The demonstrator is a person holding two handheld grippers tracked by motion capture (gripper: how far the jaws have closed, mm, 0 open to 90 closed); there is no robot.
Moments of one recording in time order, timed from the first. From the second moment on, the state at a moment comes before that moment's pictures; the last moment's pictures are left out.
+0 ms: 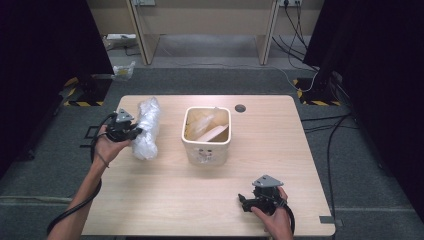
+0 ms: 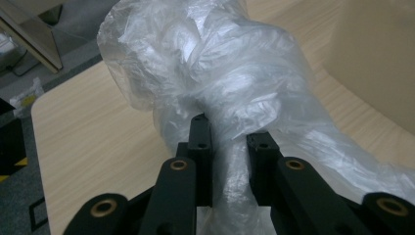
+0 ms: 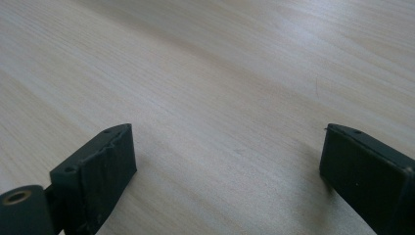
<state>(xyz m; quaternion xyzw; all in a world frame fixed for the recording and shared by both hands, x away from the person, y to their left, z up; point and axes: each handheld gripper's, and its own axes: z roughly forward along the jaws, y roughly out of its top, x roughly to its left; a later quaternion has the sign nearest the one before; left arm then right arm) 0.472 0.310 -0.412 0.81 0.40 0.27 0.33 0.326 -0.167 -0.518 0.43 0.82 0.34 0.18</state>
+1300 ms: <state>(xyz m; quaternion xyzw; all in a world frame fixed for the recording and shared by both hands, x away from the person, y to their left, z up) 0.451 0.254 -0.327 0.84 0.29 0.28 0.37 0.326 -0.167 -0.518 0.43 0.82 0.34 0.18</state>
